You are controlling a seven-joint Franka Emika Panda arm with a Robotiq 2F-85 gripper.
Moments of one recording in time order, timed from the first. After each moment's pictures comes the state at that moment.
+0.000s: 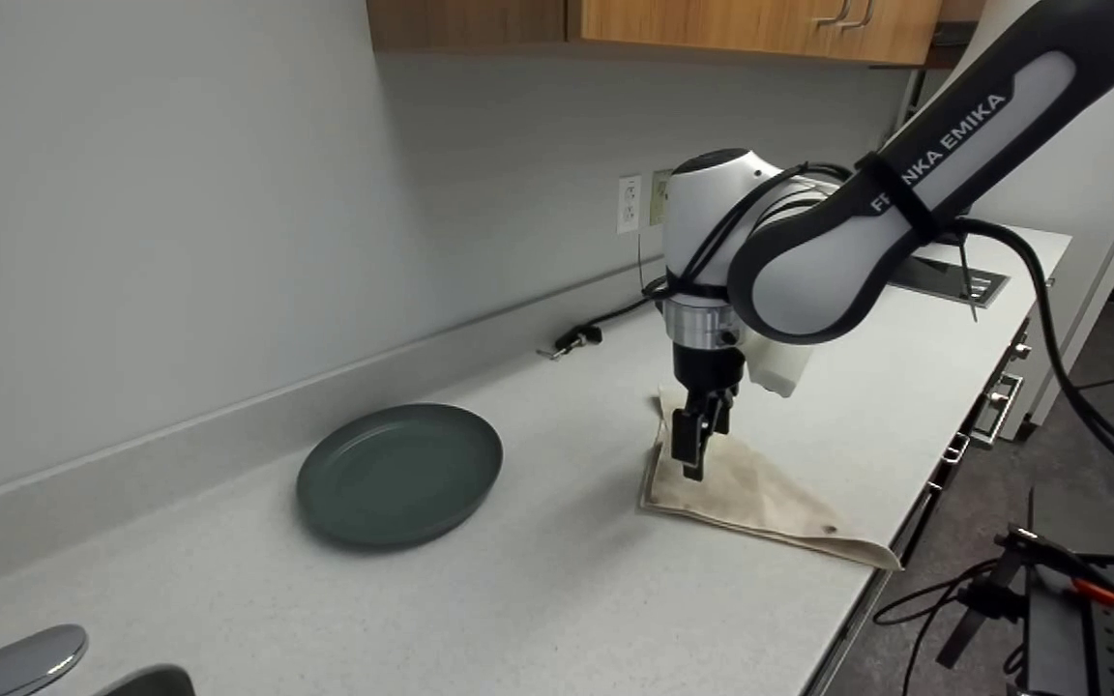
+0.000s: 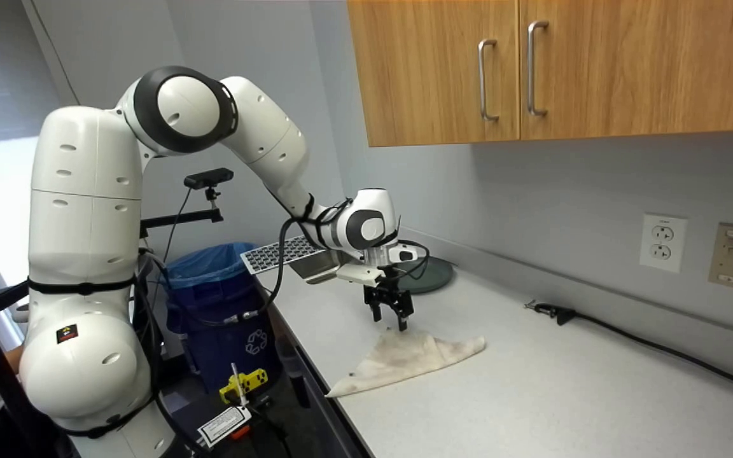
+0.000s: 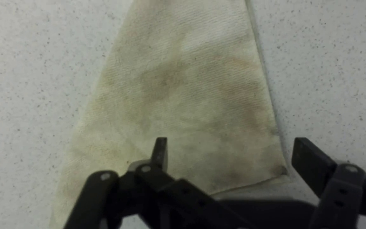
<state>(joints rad) 0.11 0.37 0.02 -2.15 -0.15 2.42 0.13</state>
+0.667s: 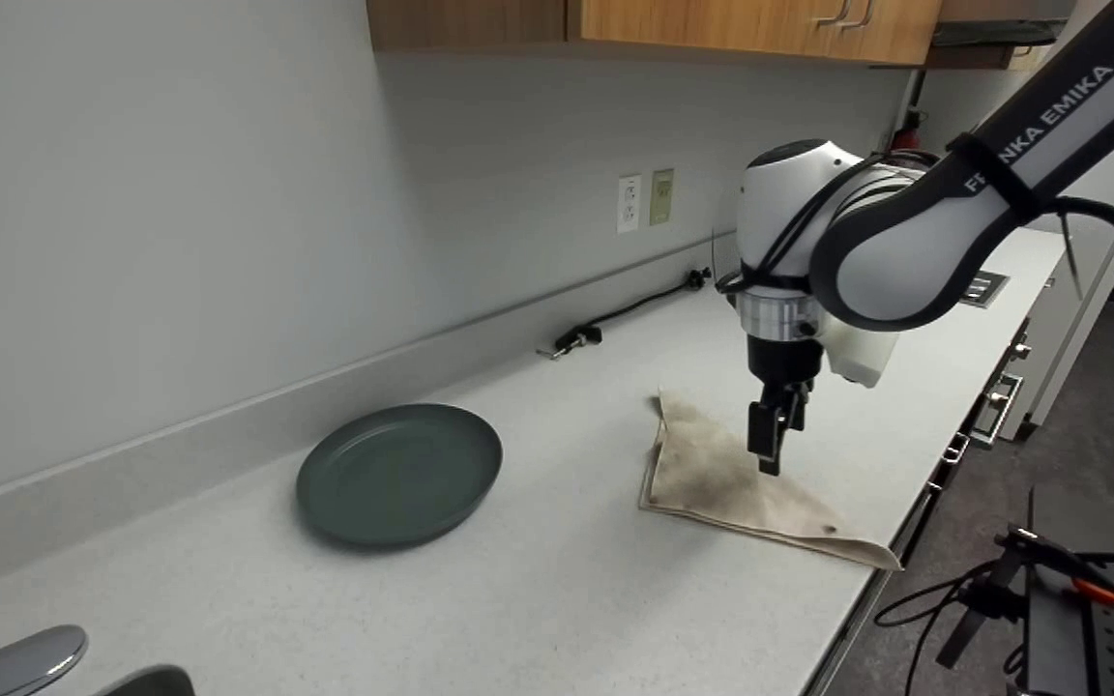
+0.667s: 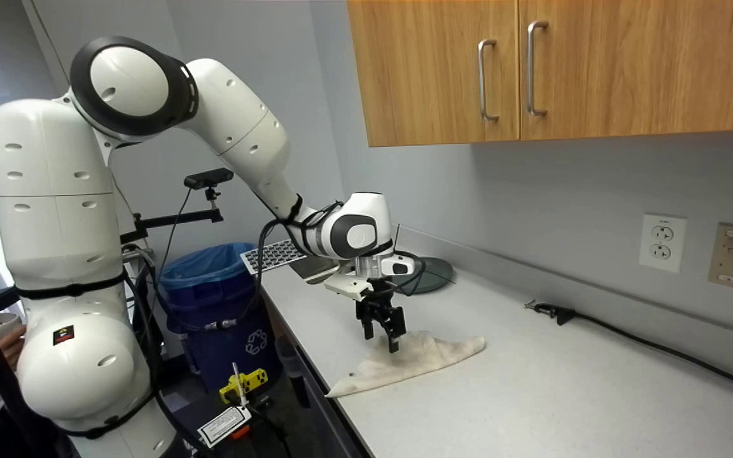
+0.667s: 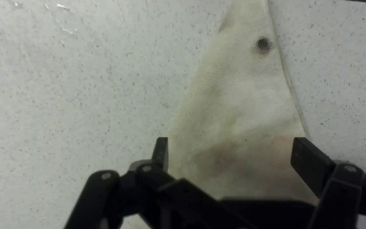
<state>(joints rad) 0.08 0.21 -0.04 -2.37 -0.15 2.42 0.13</state>
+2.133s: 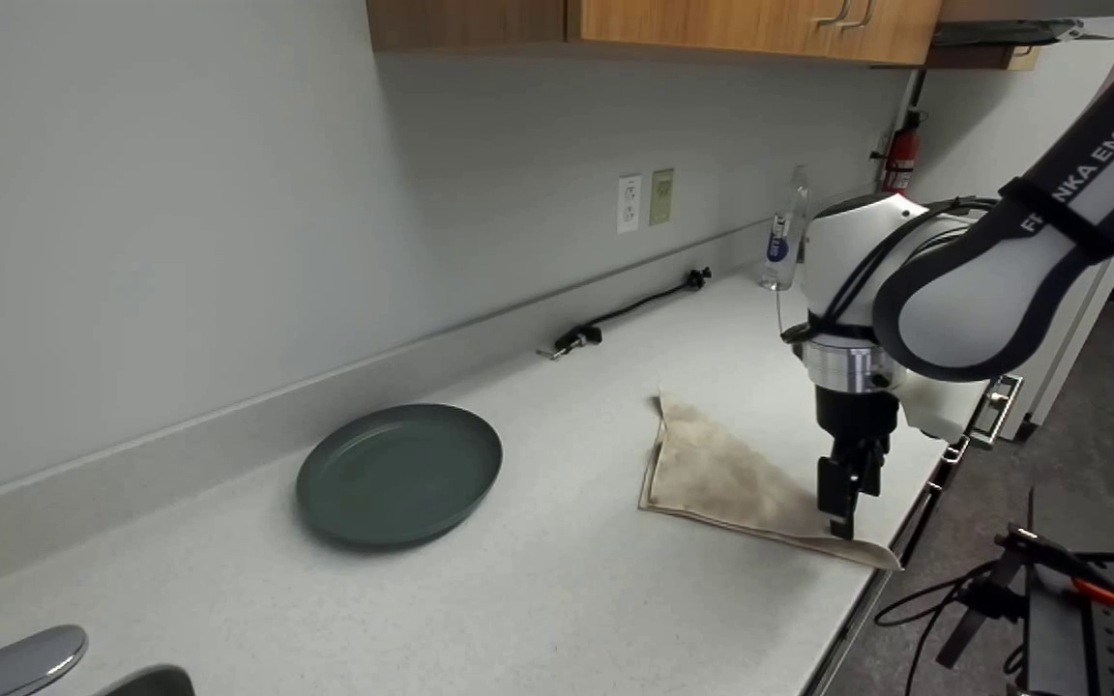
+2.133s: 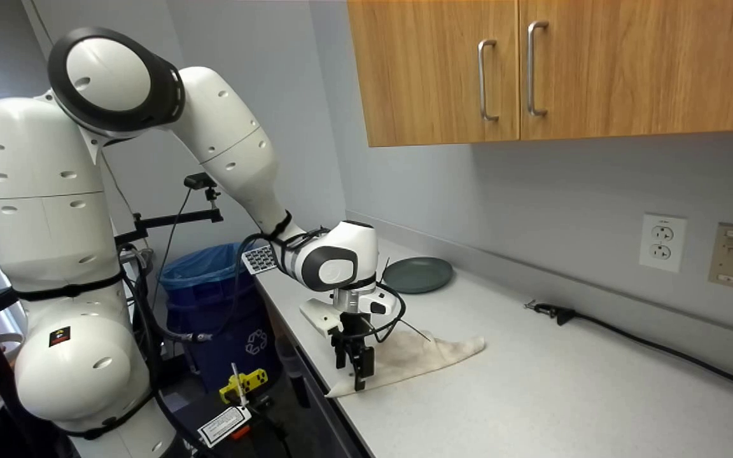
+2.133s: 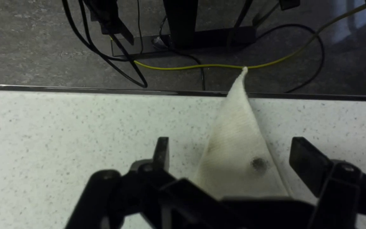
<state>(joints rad) 0.04 0.16 -0.03 -2.58 0.01 2.50 0.08</state>
